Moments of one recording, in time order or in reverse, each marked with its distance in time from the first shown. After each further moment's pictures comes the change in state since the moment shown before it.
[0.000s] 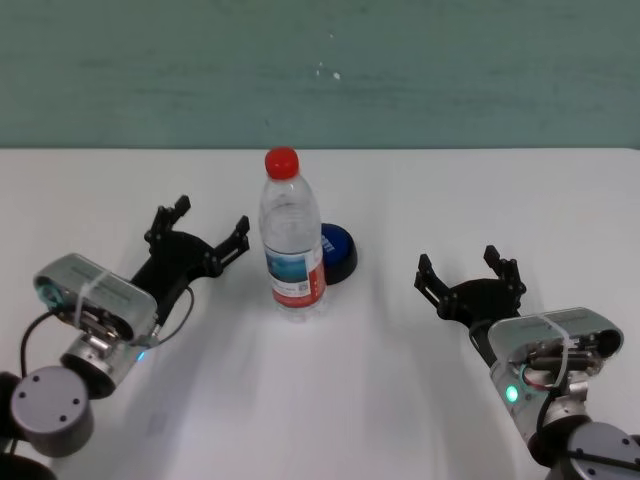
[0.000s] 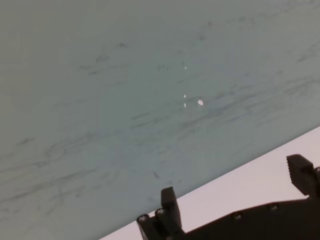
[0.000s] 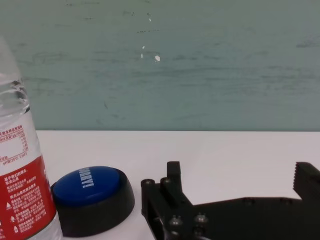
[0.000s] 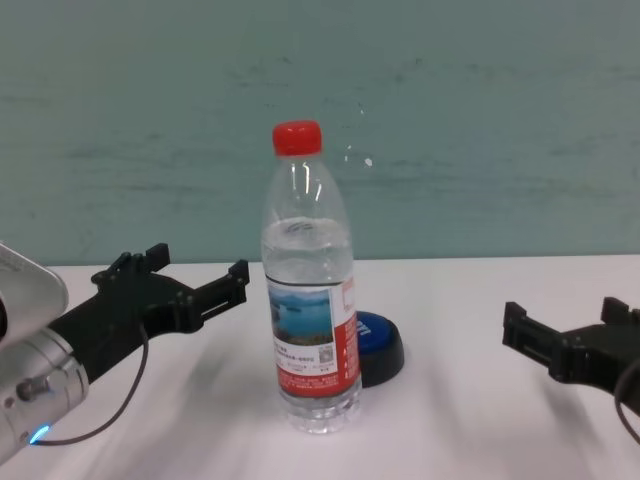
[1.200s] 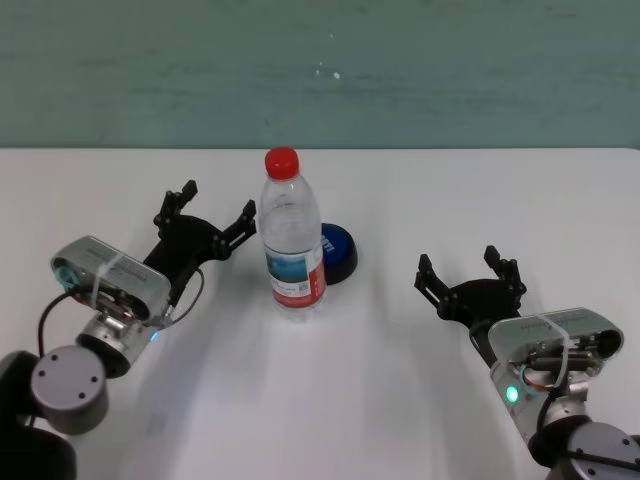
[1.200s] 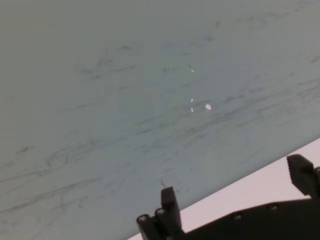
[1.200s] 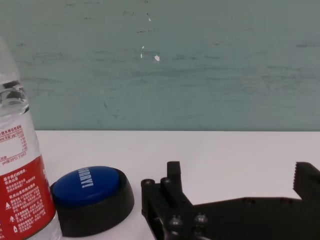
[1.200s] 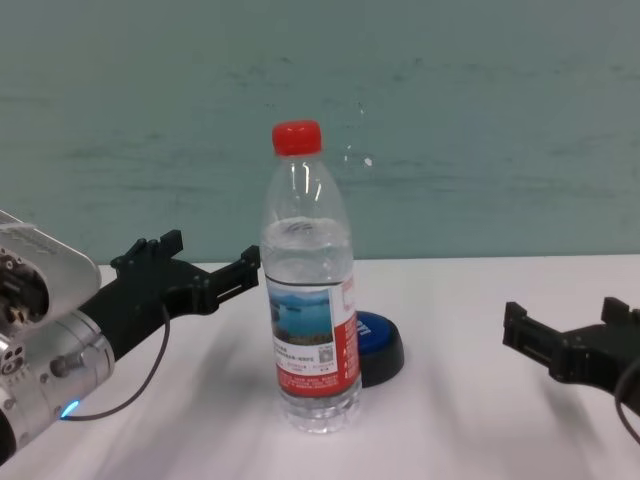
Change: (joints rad) left arm -0.086 -0.033 0.011 0.111 0.030 -0.040 0.021; right arm 0.000 0.000 0.000 0.000 0.000 0.000 0.000
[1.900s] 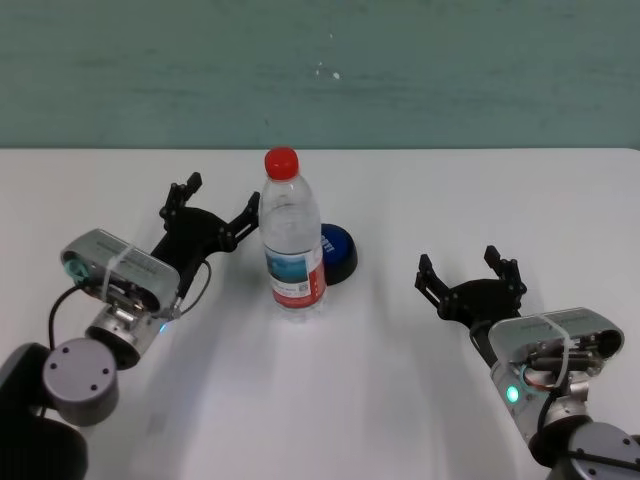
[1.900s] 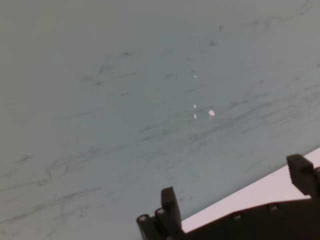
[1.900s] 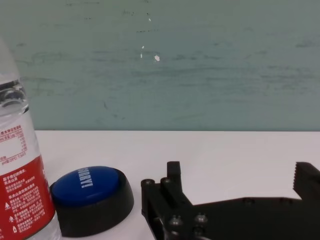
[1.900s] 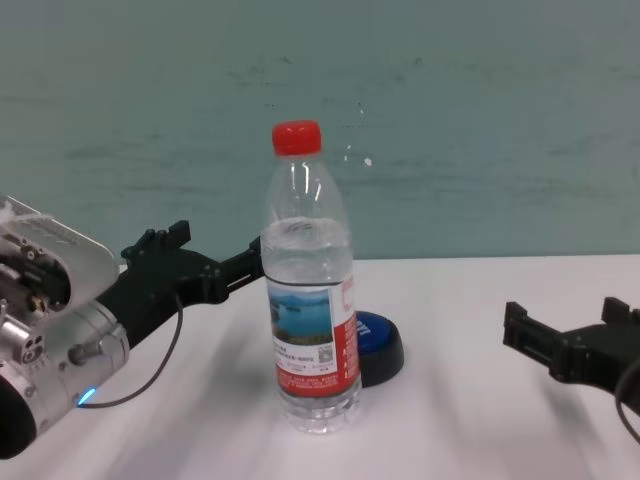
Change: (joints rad) left arm -0.023 -0.018 0.003 0.024 0.019 -0.010 0.019; right arm 0.000 0.000 0.000 0.000 0.000 0.000 0.000
